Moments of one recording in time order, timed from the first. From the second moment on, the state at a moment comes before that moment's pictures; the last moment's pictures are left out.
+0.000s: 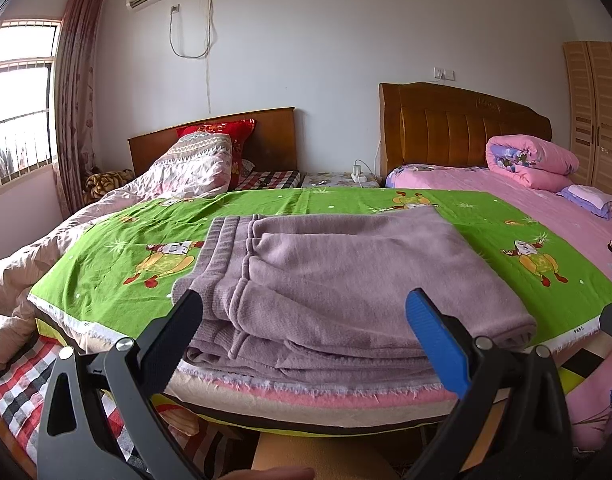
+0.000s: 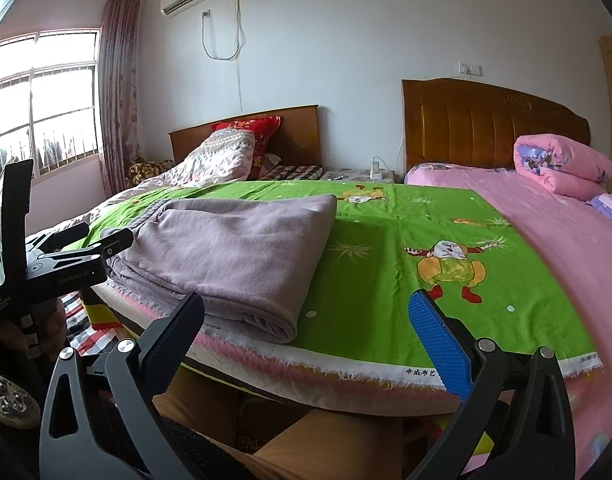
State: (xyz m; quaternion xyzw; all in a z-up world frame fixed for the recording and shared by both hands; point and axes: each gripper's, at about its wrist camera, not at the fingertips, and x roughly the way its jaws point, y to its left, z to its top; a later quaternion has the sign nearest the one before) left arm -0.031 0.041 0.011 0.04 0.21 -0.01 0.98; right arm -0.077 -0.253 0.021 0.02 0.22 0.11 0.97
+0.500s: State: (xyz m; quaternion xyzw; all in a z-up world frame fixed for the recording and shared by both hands) left arm -0.032 0.044 0.006 0.04 0.21 0.00 0.98; right arm -0.077 -0.252 0.019 0.02 0.23 0.11 0.97
